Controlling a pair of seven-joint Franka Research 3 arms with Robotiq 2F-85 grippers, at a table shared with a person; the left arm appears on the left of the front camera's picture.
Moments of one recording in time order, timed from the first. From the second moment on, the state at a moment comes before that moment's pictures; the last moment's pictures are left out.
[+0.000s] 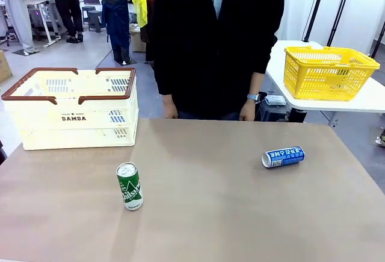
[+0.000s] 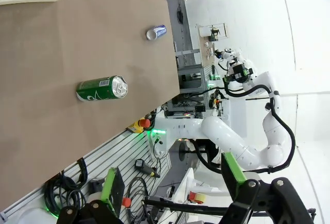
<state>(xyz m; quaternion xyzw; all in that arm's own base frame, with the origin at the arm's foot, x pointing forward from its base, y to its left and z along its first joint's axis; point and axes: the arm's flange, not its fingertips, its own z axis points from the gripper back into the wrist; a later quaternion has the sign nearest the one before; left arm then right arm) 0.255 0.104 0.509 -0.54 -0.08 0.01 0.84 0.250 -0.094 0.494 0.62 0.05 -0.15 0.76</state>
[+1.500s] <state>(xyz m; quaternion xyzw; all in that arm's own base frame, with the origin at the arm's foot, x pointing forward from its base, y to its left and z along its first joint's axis) 0.277 -0.215 0.526 -0.08 -0.02 -0.09 0.99 0.248 -0.098 0.495 0.62 0.05 -0.16 0.76</state>
